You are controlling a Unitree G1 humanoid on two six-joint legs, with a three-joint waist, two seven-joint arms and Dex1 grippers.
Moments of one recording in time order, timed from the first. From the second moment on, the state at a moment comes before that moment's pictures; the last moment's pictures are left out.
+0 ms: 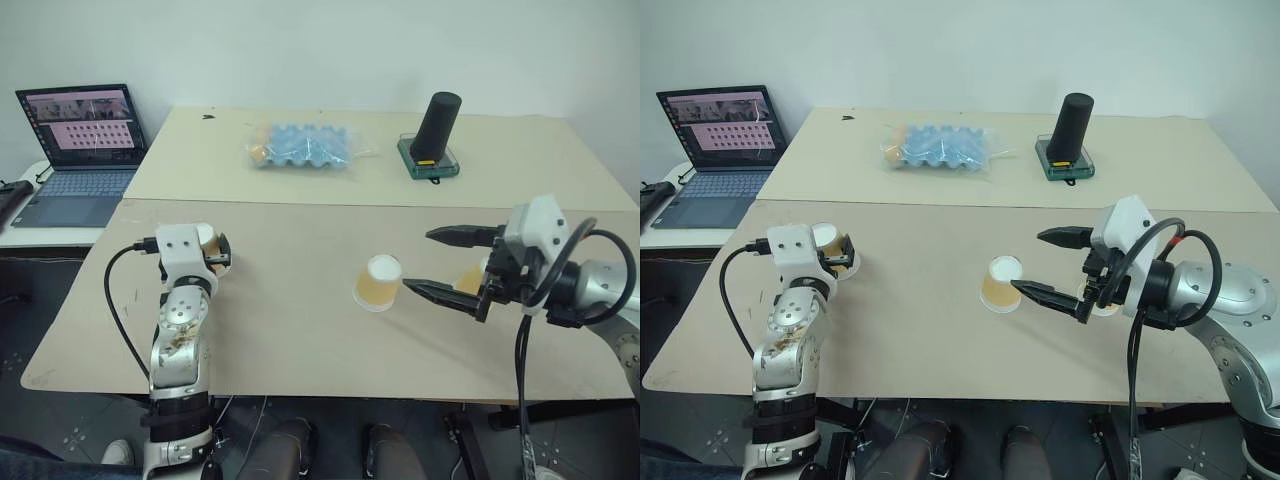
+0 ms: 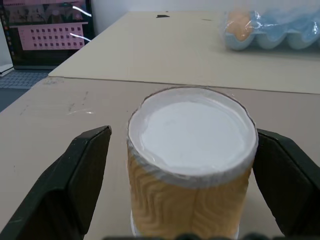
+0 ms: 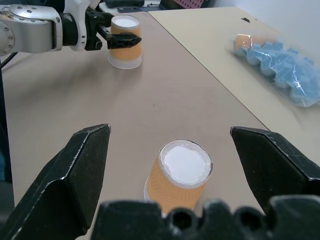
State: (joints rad) left arm -0.31 0.11 0.23 -0.20 0.00 0.50 0.07; right arm -0.23 -0.92 -0.25 -0.60 0.73 0.66 0.82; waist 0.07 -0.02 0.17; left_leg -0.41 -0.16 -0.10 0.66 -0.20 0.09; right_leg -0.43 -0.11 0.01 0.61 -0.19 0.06
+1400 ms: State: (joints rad) left arm -0.60 0.47 -0.10 0.08 -0.38 0.38 -1.07; right arm -0.18 -0.92 -0.25 -0.62 0.72 0.66 0.75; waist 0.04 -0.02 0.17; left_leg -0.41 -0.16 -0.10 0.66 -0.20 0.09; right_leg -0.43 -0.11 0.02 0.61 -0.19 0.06
